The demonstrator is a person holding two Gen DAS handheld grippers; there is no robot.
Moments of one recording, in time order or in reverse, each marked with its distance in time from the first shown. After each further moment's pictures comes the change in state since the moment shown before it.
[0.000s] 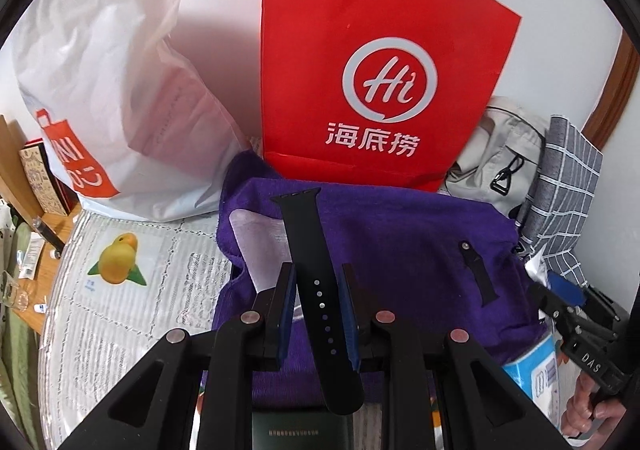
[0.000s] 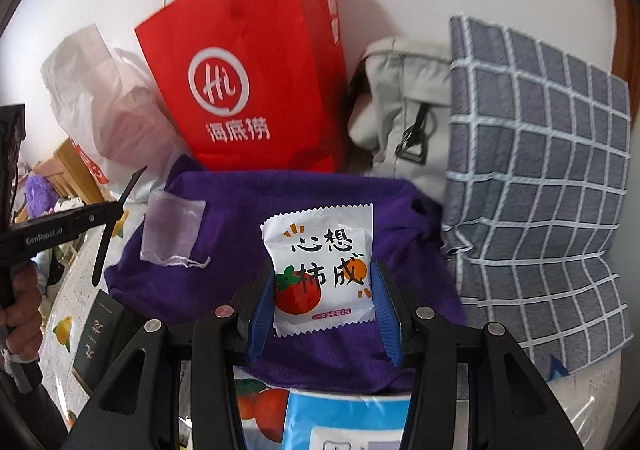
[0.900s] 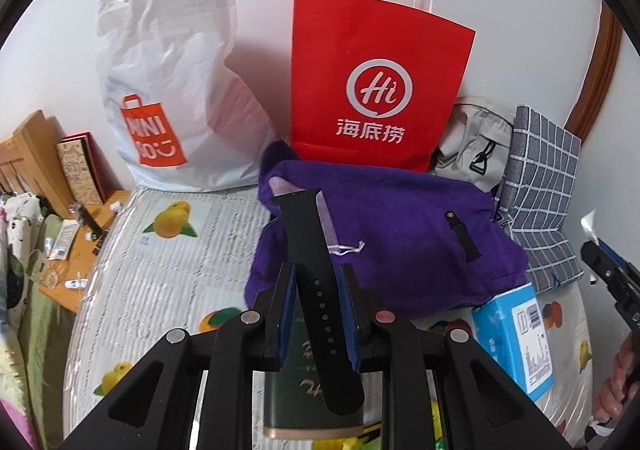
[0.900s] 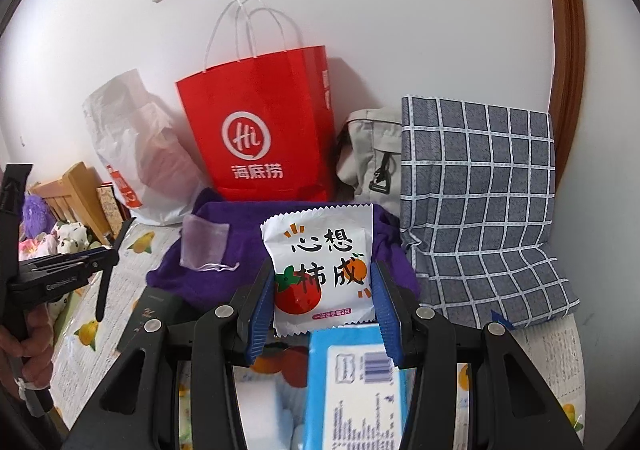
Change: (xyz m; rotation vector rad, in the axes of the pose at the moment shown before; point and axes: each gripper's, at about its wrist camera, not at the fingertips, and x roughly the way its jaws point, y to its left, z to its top) left arm -0.090 0.004 -0.051 0.002 -0.050 0.044; right arm -0.121 0.014 -0.034 0.030 -0.178 -0.079
